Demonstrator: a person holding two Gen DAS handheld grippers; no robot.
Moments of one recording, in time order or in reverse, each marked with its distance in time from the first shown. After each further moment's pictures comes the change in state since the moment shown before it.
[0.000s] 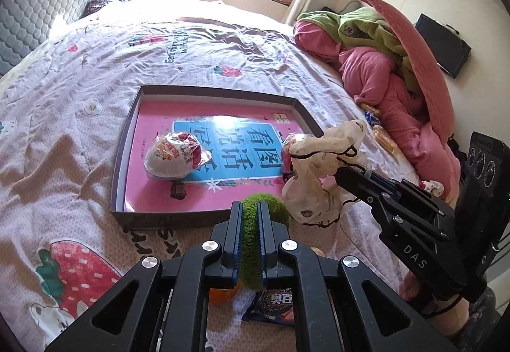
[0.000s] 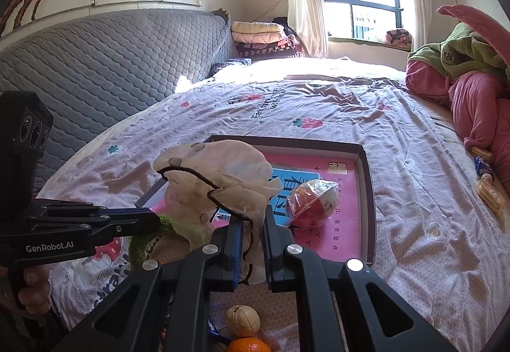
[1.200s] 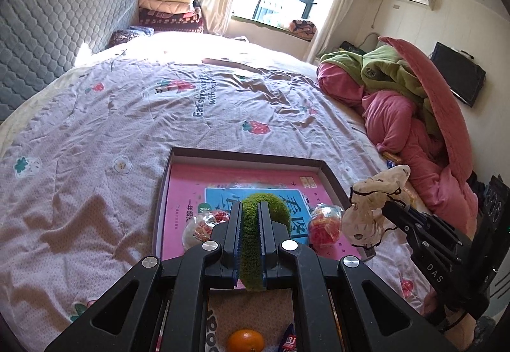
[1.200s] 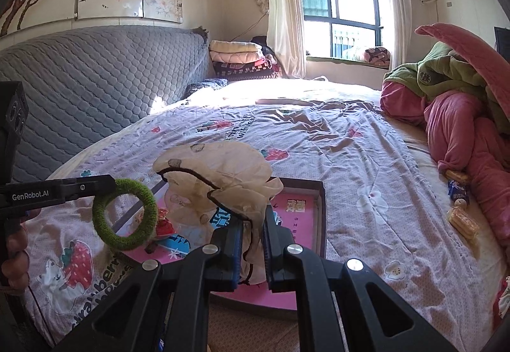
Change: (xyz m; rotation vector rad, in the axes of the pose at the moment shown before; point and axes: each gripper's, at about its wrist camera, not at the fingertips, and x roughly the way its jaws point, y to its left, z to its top) left arm -0.015 0.018 0.056 -0.039 -0.172 0.105; right arm -0.004 -0.031 0.036 -0.008 -0.084 -0.109
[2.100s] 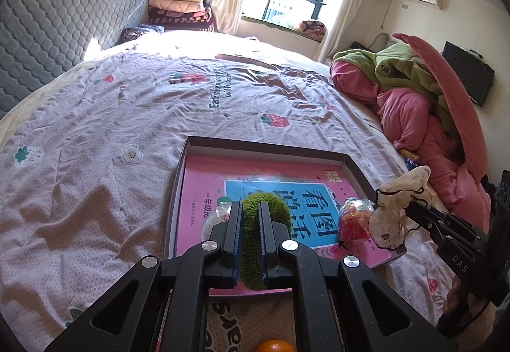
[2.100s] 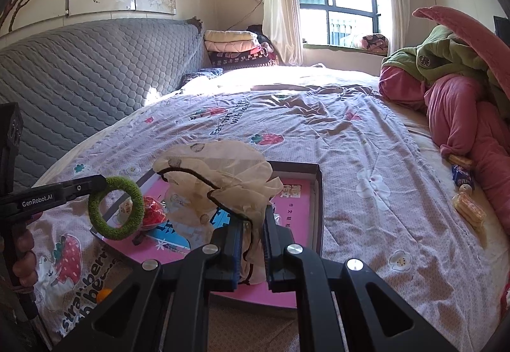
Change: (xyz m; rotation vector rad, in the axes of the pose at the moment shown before) left arm 0.031 0.021 -0.022 -0.002 -0.008 0.044; right arm 0.021 -0.017 -0.014 0.028 0.060 0.001
